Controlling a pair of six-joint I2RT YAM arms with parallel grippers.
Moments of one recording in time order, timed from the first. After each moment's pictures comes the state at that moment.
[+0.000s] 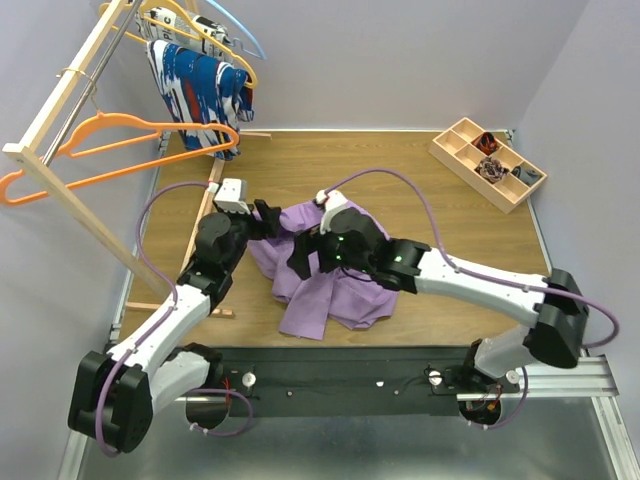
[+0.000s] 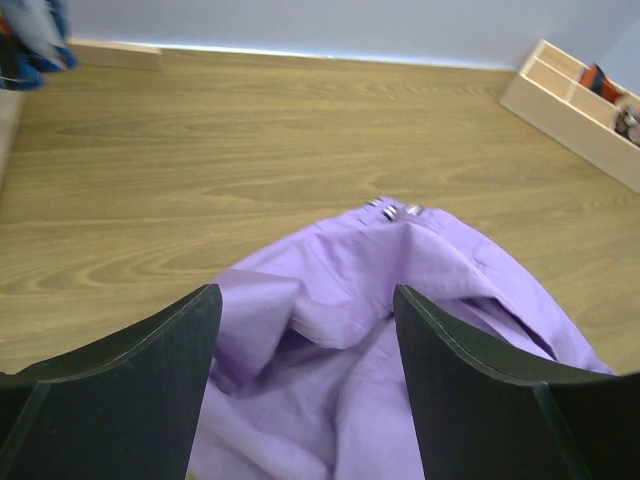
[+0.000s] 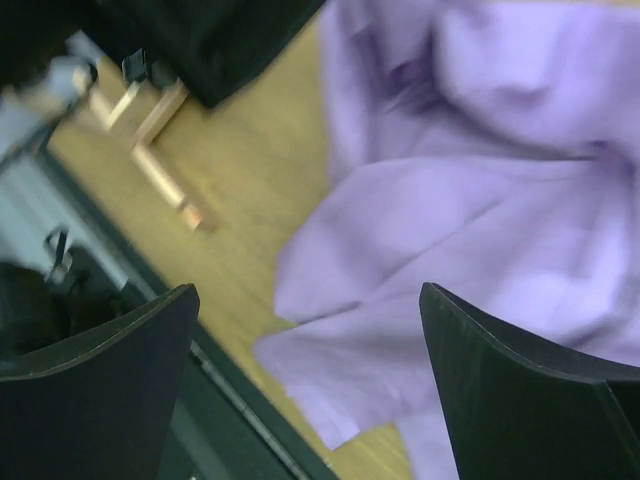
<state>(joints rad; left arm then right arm) -0.34 0.99 0.54 0.36 -0.03 -0.28 1.05 1.51 1.16 -0.17 0.09 0.45</state>
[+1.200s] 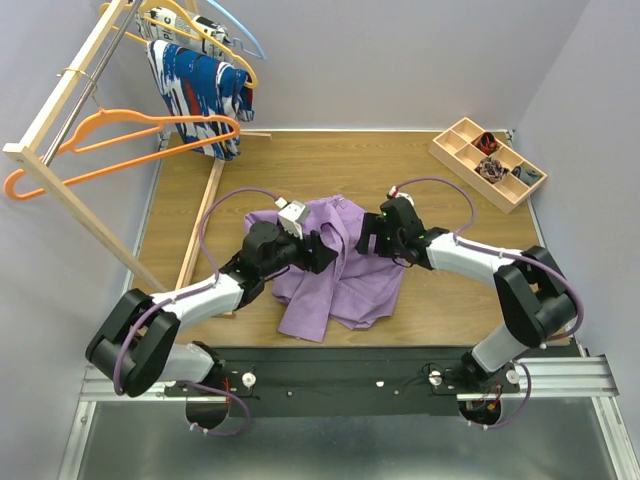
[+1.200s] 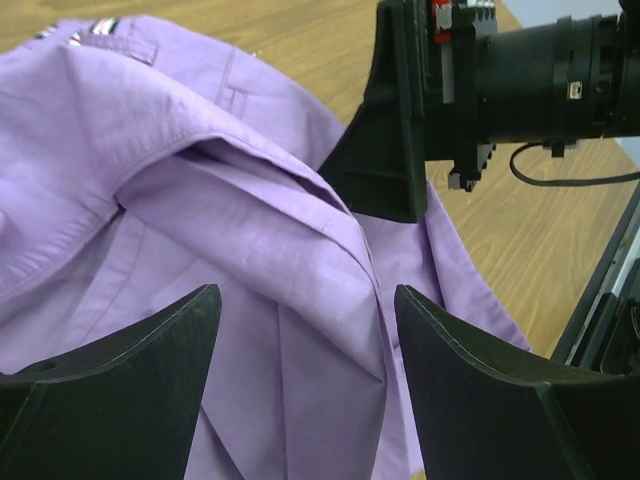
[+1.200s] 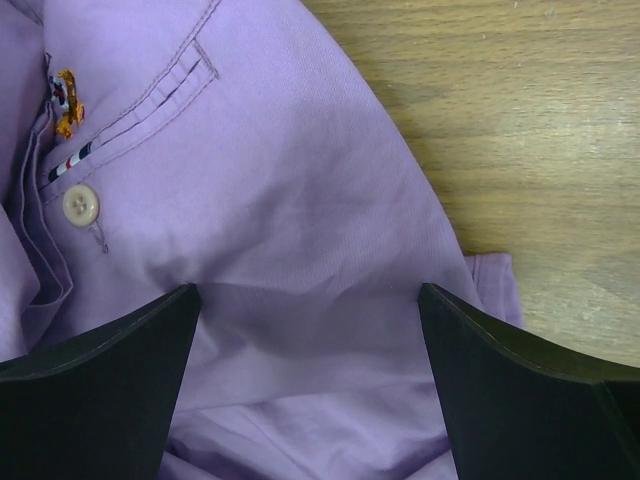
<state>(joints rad) -0.61 1.29 0.52 0.51 0.29 -0.37 0.57 1.58 0.86 -0.11 0.12 0.57</state>
